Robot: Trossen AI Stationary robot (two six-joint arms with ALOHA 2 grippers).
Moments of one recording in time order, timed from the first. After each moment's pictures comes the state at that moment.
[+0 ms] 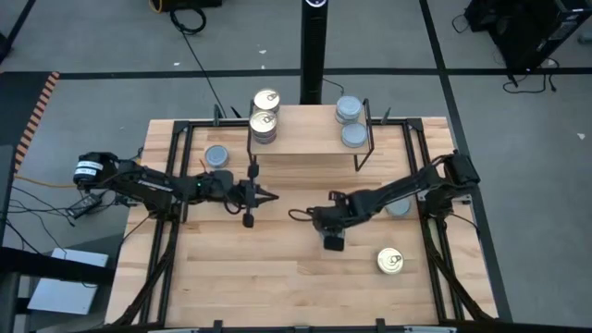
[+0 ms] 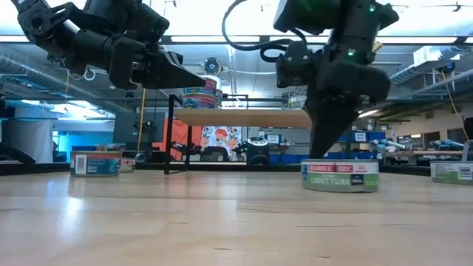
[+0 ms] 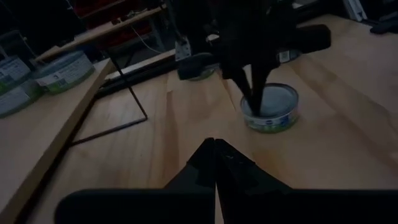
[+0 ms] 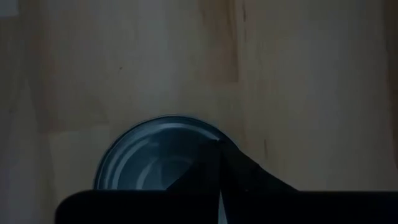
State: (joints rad) left arm 0.02 1.27 0.42 0.60 0.01 0.35; right arm 0.19 1.79 1.11 -0.60 0.12 0.31
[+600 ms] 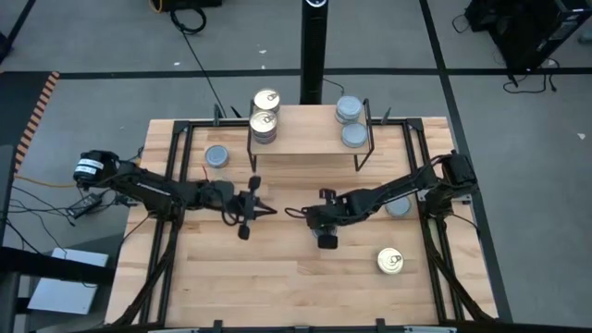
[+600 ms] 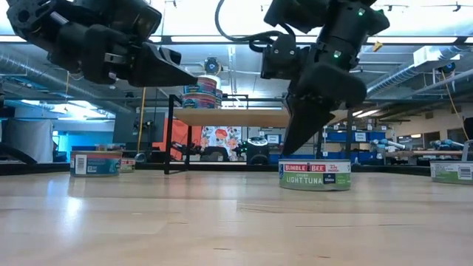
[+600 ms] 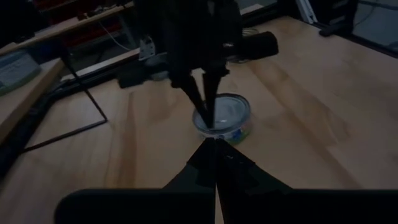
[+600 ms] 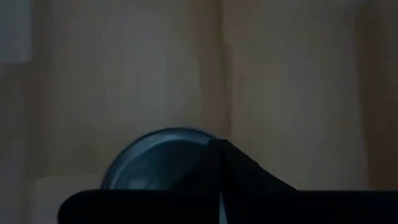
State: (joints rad) left arm -0.09 1.27 0.42 0.56 0.01 0.30; right arm 0.18 1.80 1.12 -0.46 0.18 0.18
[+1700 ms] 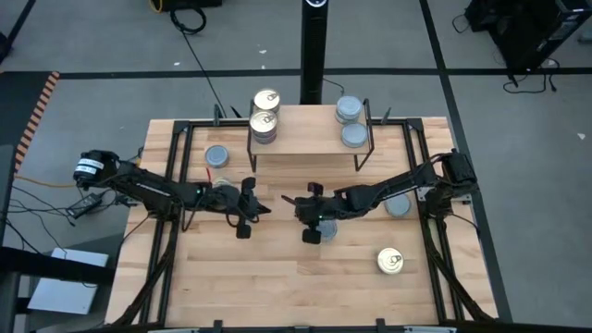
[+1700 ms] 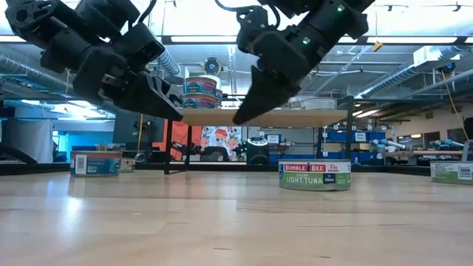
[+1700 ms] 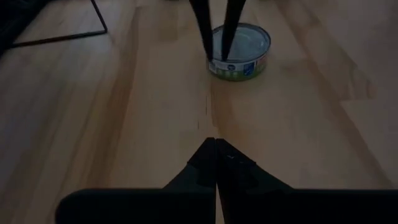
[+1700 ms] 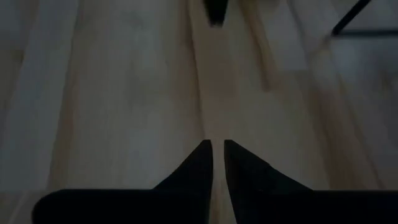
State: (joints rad) left arm -0.11 1.27 0.42 0.34 -0.11 0.07; right arm 0.15 1.80 1.12 -0.15 0.22 0.16
